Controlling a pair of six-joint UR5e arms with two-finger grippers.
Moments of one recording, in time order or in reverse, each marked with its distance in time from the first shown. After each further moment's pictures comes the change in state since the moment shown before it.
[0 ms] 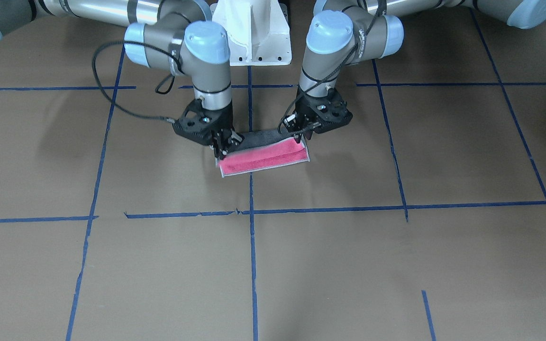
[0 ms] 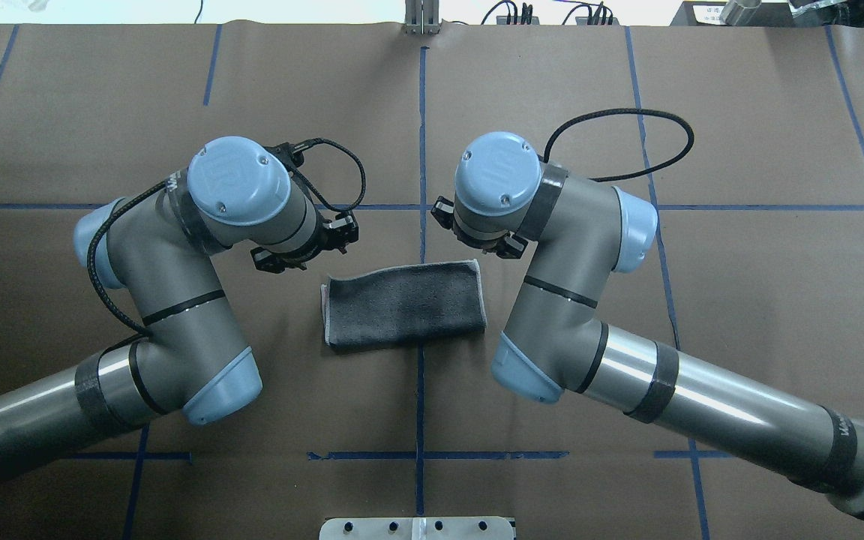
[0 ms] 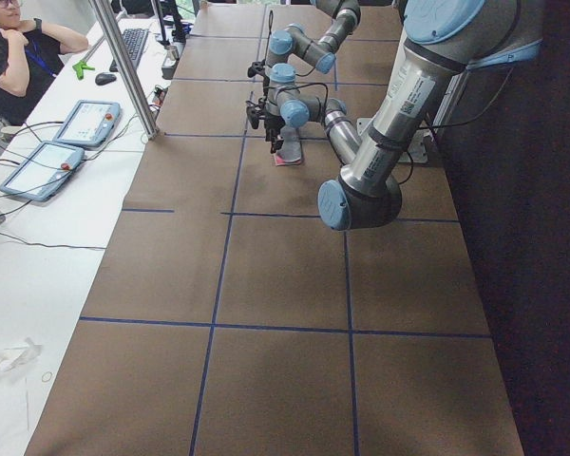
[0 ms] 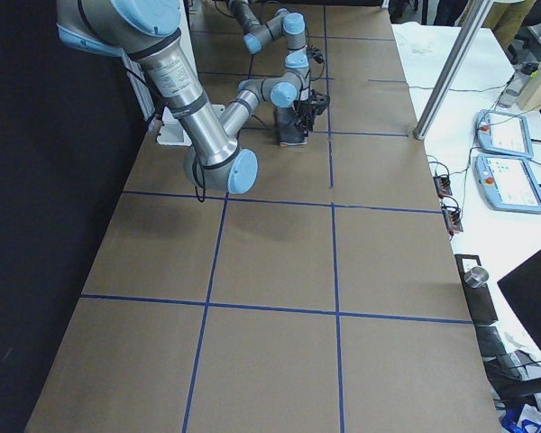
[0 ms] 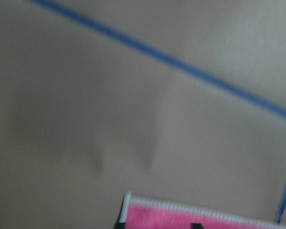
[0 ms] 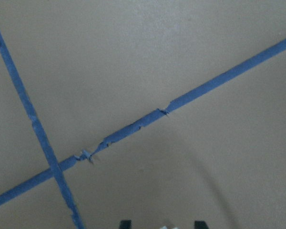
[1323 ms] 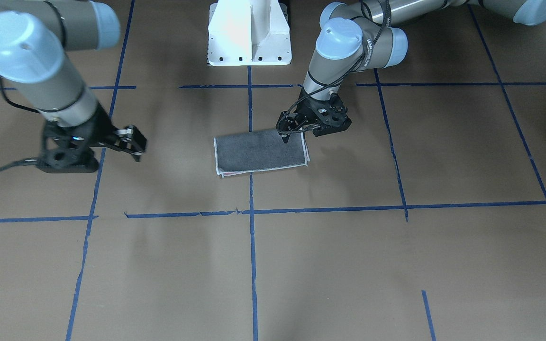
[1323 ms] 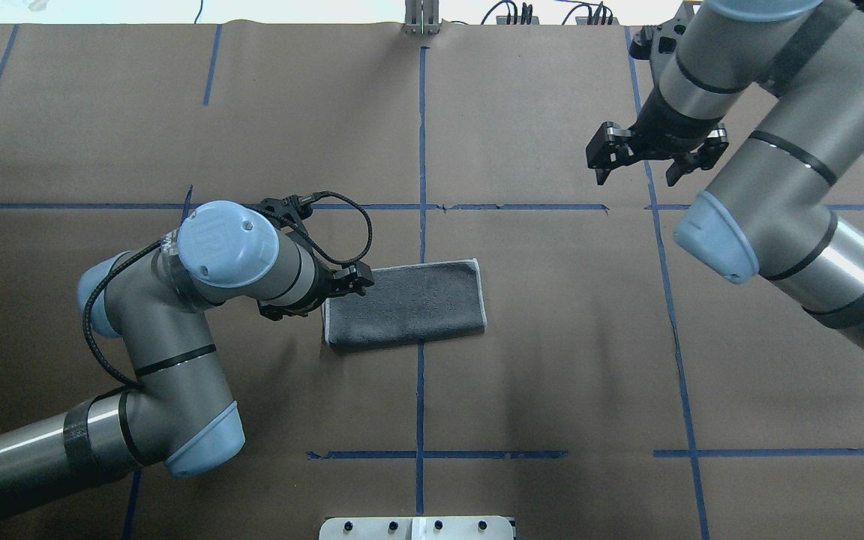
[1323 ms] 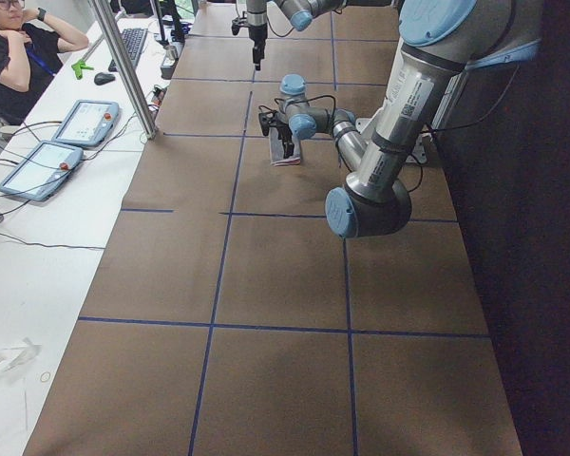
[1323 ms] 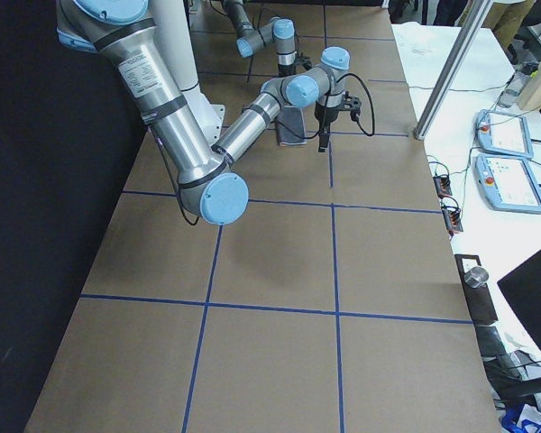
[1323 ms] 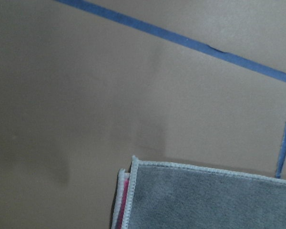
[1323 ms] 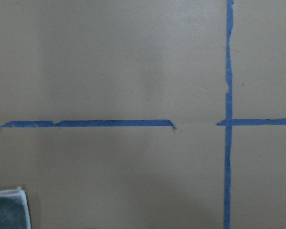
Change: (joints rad) left arm 0.129 0.101 -0.029 -0.183 0.038 -0.056; right arm 0.335 -0.237 0.323 -0.316 0.362 -0.838
